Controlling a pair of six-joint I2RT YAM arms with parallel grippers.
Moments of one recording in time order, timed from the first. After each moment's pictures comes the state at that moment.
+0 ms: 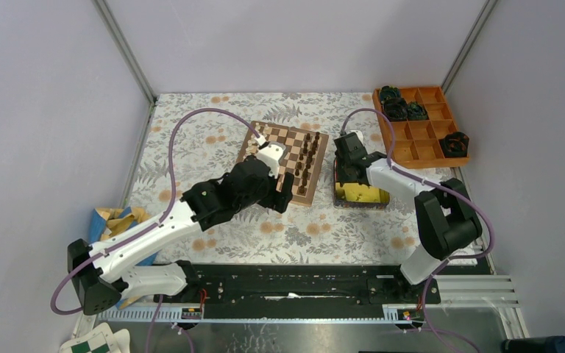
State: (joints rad) left arm -0.93 1.15 1.06 -0.53 -0.21 -0.32; right arm 0.47 1.63 1.02 -0.38 0.24 0.38
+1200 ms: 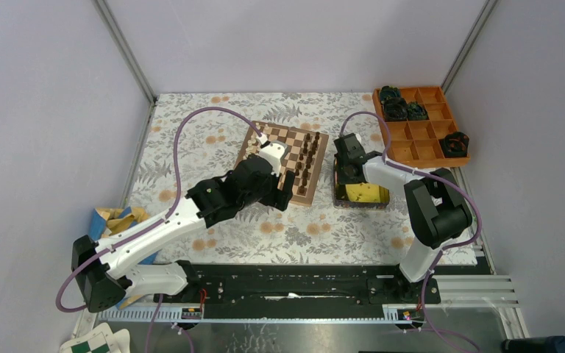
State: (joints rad) left arm -0.91 1.18 1.06 -0.52 -0.21 -0.32; right arm 0.44 1.74 1.03 -0.33 0.21 0.35
